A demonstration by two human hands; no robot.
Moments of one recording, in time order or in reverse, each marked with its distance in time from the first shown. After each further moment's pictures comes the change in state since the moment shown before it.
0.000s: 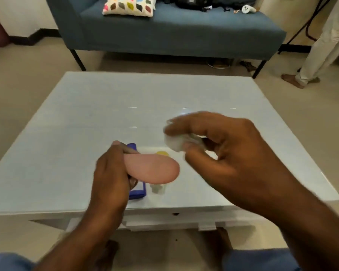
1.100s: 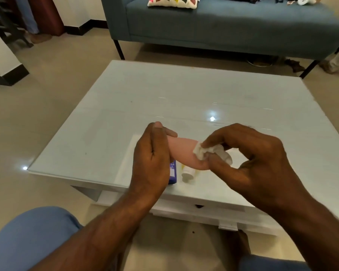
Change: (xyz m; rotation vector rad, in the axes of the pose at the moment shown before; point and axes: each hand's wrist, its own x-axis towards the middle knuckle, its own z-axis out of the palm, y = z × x) left_hand -0.009 0.021 -0.001 0.045 0.046 0.209; right_hand 0.006 0.046 0.037 -0.175 0.073 -0.214
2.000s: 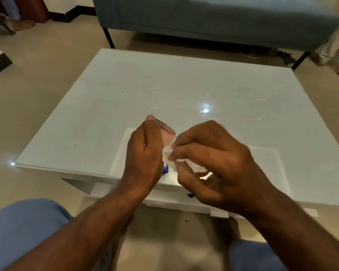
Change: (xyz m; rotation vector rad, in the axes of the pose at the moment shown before) left_hand -0.007 -0.002 0.002 -0.082 -0.015 -0.075; right_hand -0.009 -0.018 0.024 -0.071 0.006 -0.336
